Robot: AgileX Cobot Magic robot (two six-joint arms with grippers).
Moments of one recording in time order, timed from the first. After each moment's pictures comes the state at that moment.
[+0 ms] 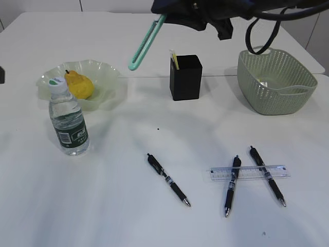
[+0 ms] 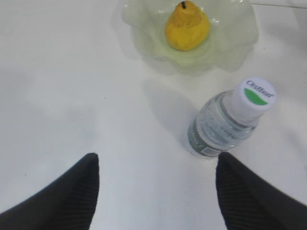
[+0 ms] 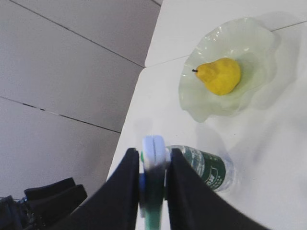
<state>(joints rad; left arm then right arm) -0.27 1.20 -0.93 0.32 0.64 -0.60 0.28 1.71 -1.42 1.28 0.67 -0.51</state>
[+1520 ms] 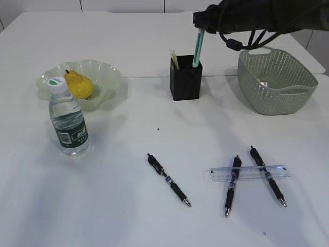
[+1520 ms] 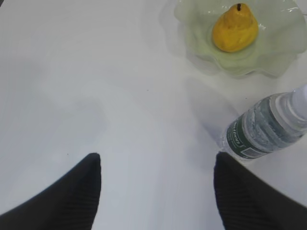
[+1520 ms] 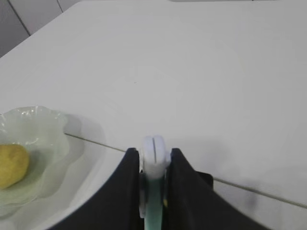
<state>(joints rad) -0.16 1.11 -0.87 0.32 0.67 -0.61 0.15 2.16 -1.81 1.22 0.34 -1.16</state>
